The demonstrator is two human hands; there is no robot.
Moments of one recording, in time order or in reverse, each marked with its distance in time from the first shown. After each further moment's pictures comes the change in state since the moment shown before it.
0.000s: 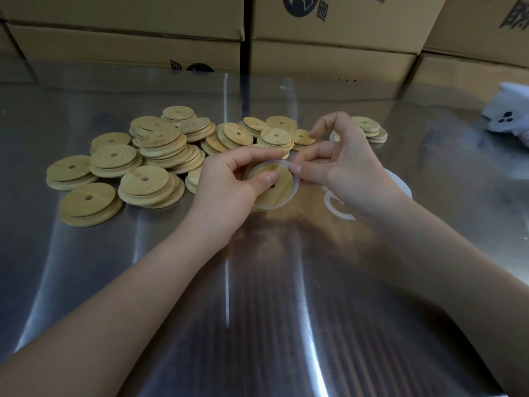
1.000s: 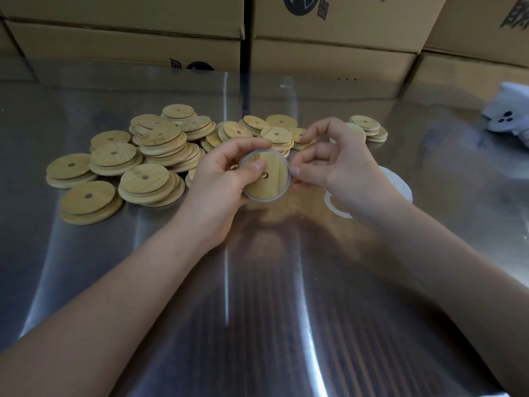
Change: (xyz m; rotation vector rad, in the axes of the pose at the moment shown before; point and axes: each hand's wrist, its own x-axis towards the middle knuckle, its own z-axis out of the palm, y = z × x) left_hand 0.002 -0.003 -0.005 -0.301 -0.025 -0.189; right_hand -0.001 0.002 0.001 0.026 -0.051 -0.006
